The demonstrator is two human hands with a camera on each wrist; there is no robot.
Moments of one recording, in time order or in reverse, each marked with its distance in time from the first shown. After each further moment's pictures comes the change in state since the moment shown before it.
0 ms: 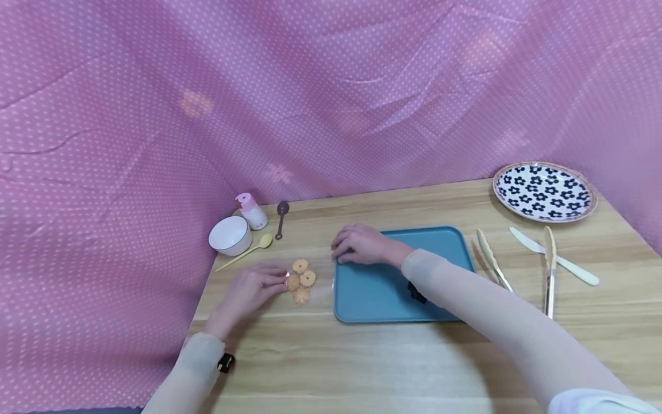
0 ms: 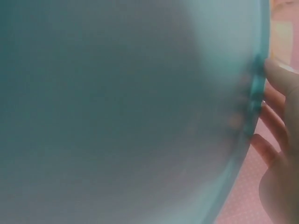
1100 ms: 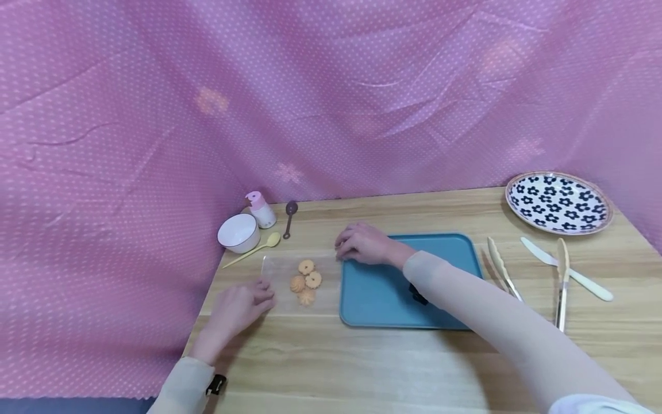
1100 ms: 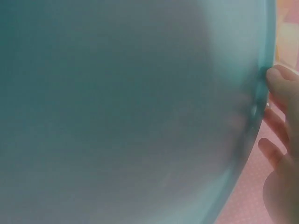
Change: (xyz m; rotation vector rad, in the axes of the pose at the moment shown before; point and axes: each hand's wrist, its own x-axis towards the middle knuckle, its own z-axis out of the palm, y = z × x) left_hand -0.047 0.013 -0.019 0.200 -0.086 -0.303; right_hand 0.016 0.003 0.003 -0.049 0.069 -0.101
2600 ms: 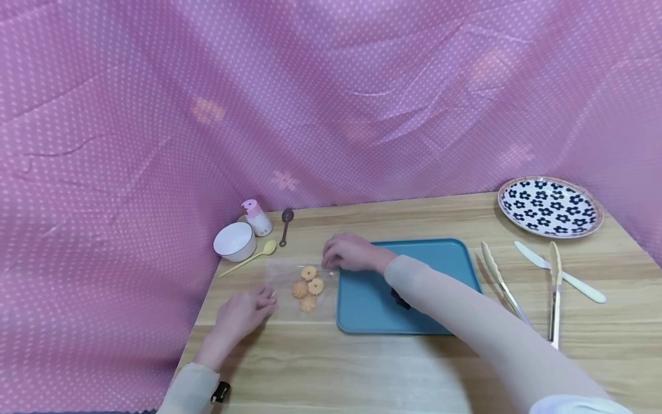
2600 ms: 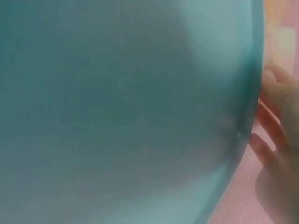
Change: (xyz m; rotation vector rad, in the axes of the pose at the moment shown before) left_hand 0.008 0.011 0.003 -0.093 -0.147 -0.160; right_hand 0.023 -0.017 0.005 0.081 -0.089 0.095
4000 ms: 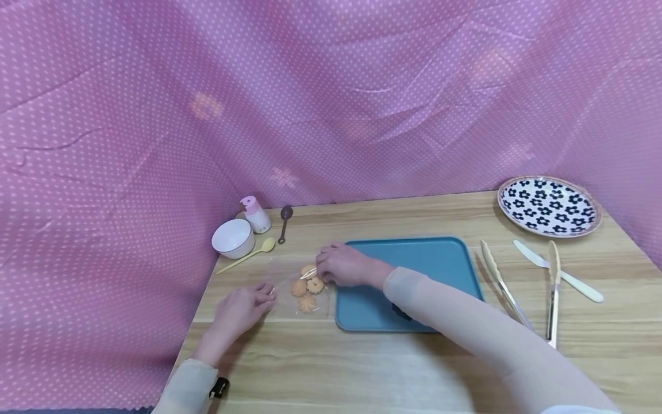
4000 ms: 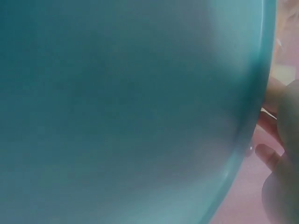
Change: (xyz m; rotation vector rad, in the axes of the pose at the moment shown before) left_hand 0.004 -0.002 0.003 -0.025 0.018 0.030; right_hand -0.005 -0.028 0.023 -0.247 -0.028 -0.113
